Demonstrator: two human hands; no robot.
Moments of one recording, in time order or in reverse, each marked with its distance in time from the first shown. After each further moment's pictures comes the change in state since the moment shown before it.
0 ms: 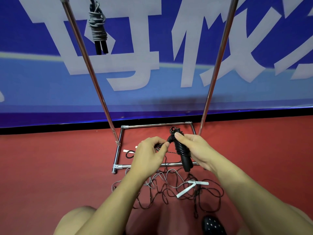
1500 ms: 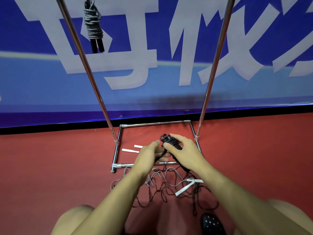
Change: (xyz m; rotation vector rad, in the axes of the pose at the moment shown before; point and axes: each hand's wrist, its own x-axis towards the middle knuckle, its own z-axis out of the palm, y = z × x) left_hand 0.000 -0.005 0.014 -0.506 -0.243 -0.541; right_hand 0.005 0.029 0.016 -0.475 0.184 -0.226
